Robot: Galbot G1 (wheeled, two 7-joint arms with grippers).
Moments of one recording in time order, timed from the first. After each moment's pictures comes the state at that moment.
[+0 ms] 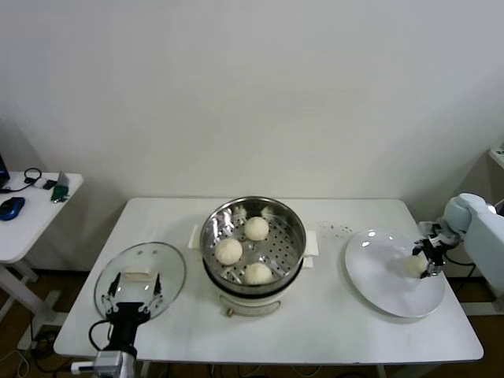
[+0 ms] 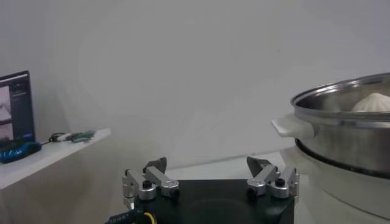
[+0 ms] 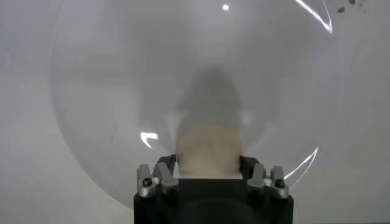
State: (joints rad) left arm 1.68 -1.40 -0.60 -2.04 0.02 -0.02 -0.15; right arm -0.07 0.78 -0.53 0.63 -0.36 0.19 -1.21
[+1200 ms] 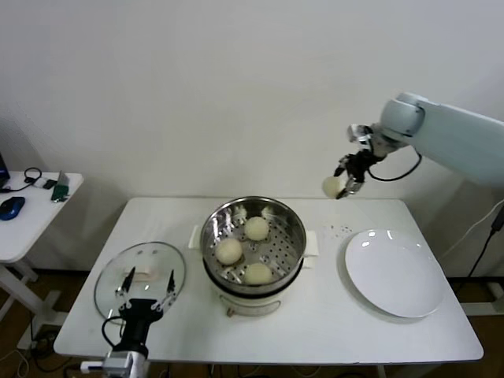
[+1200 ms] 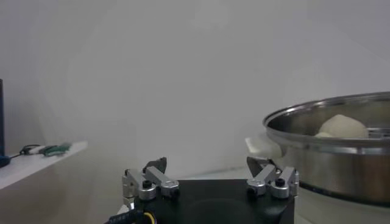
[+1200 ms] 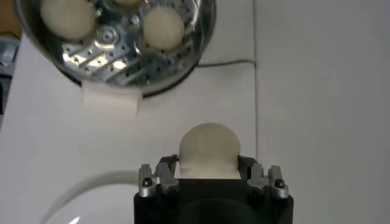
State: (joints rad) left arm 1.69 -1.39 -0.54 -2.07 0.03 -0.05 -0.13; right arm 0.81 0.96 -1.57 1.11 0.71 -0.26 -1.05
